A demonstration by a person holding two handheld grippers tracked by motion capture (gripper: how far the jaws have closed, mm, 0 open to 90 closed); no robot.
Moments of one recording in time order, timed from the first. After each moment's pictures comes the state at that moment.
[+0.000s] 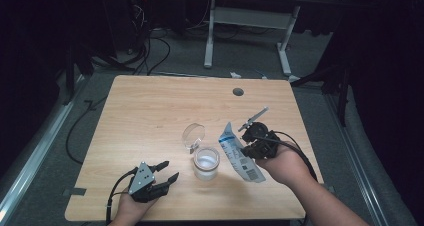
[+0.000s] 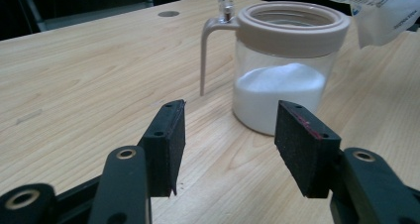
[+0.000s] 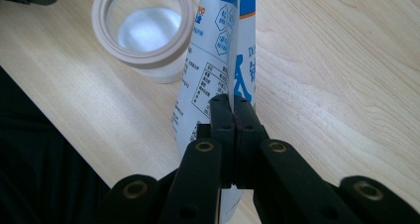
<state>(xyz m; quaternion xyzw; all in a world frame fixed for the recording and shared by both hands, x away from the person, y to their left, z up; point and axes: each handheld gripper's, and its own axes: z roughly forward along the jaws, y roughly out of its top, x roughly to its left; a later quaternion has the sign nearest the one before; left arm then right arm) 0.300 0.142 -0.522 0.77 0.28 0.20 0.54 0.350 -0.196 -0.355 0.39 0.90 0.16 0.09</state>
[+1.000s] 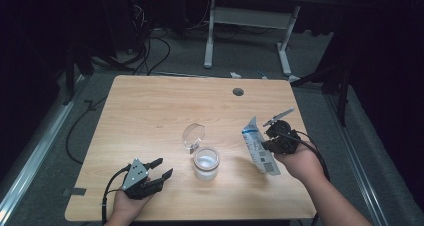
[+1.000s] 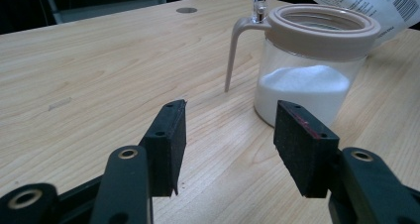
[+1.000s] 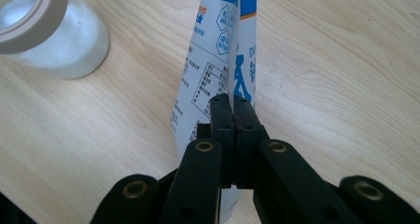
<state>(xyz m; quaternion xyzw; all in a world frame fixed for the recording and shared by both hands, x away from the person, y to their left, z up) 0.306 0.156 -0.517 0.76 0.31 0.20 0.53 0.370 -0.263 -0.386 0.45 0.87 0.18 0.12</state>
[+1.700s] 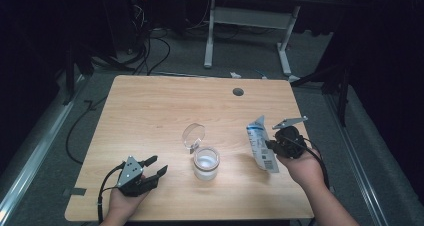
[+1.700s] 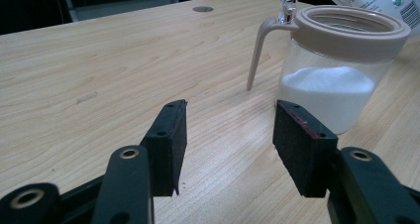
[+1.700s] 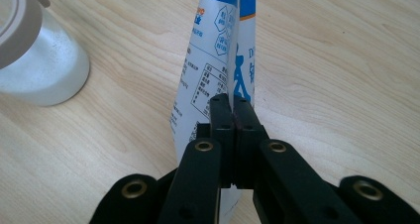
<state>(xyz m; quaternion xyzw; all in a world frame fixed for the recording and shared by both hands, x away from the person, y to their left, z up) 0.311 0.167 -0.515 0.76 0.32 0.21 0.53 0.361 -0.286 -0.405 0.47 0.83 0.25 0.16</state>
